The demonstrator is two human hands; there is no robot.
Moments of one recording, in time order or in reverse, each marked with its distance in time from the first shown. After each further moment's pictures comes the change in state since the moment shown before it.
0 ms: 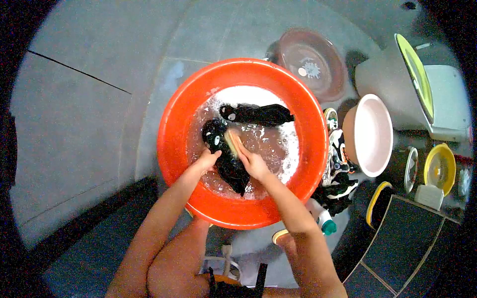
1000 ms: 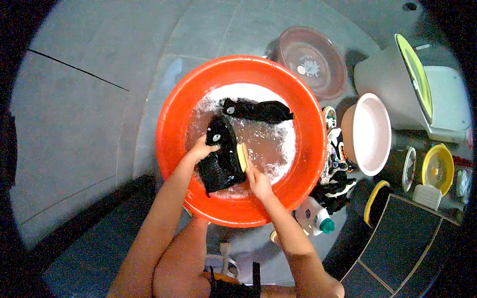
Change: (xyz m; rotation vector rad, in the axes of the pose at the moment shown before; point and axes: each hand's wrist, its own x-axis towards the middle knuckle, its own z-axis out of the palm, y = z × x) left_hand 0.032 0.001 -0.024 0.018 -0.170 0.402; right_hand -0.066 0.000 0.012 -0.077 0.182 0.159
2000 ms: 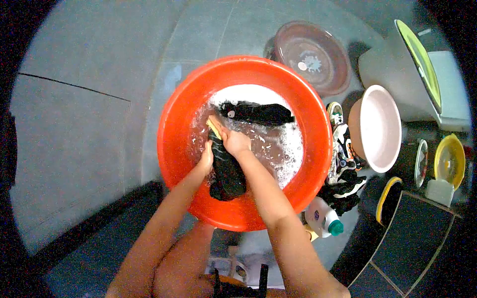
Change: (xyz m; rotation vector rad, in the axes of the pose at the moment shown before) left_hand 0.008 -0.033 0.034 -0.372 0.472 -0.131; right_hand 0.141 -0.057 0.038 -0.325 -0.181 0.063
